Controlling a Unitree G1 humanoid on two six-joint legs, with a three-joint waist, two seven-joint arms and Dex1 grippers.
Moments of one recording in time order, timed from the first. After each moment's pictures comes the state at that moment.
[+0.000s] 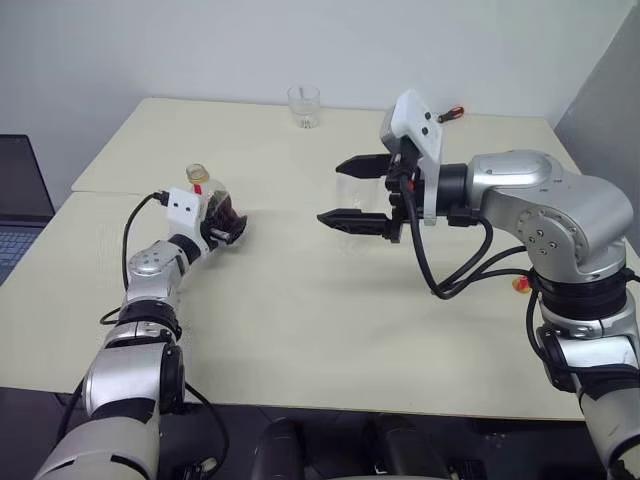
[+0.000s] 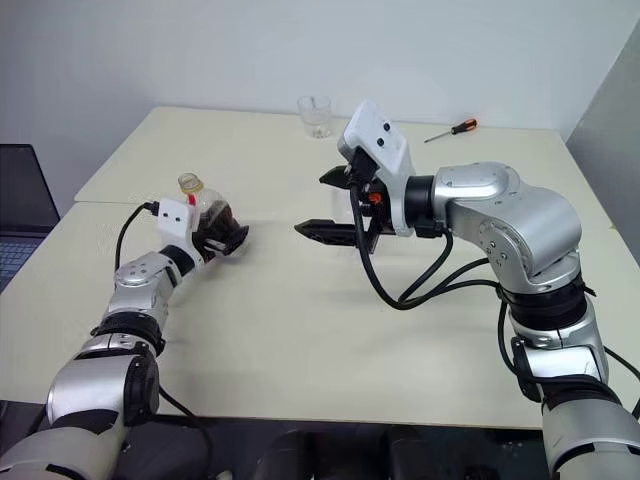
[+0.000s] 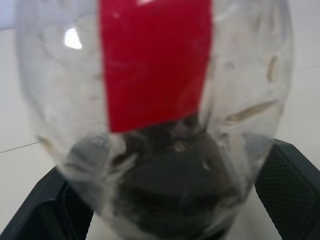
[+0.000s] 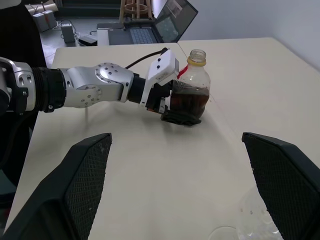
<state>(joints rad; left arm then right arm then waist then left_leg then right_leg) -0.85 0.53 0.17 1.19 -0.11 -0.27 -0.62 -0.99 -0.51 0.16 -0.32 0.57 1.05 0.76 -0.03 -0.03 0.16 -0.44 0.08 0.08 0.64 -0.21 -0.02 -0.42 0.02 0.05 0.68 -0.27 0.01</state>
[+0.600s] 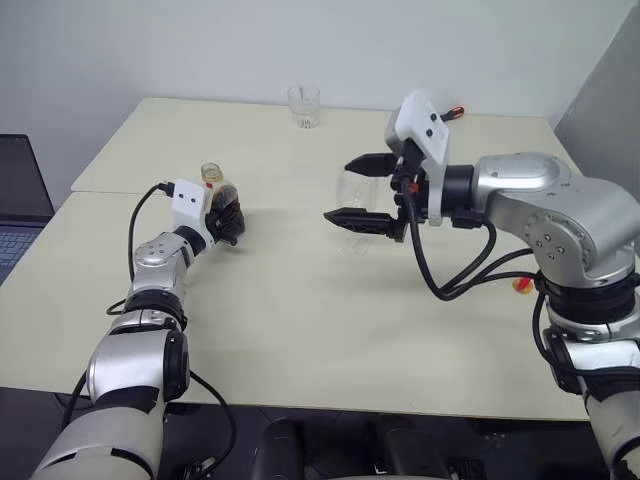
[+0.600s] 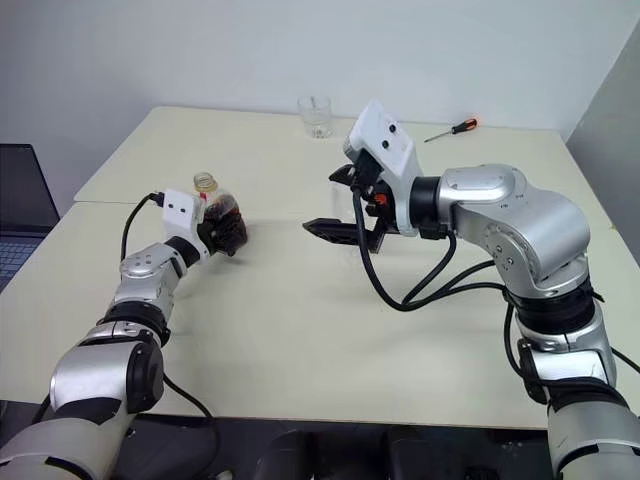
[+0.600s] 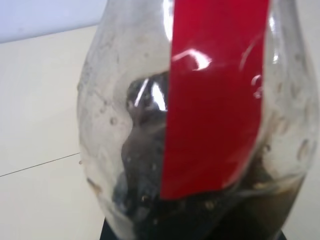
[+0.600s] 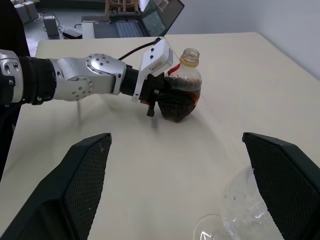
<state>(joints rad) -0.92 0.52 0.17 1.25 -0.10 -0.30 -0.65 -0.96 -0.55 0.16 -0.36 0.57 1.06 0.72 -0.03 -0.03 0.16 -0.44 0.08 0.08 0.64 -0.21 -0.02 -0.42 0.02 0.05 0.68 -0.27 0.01</state>
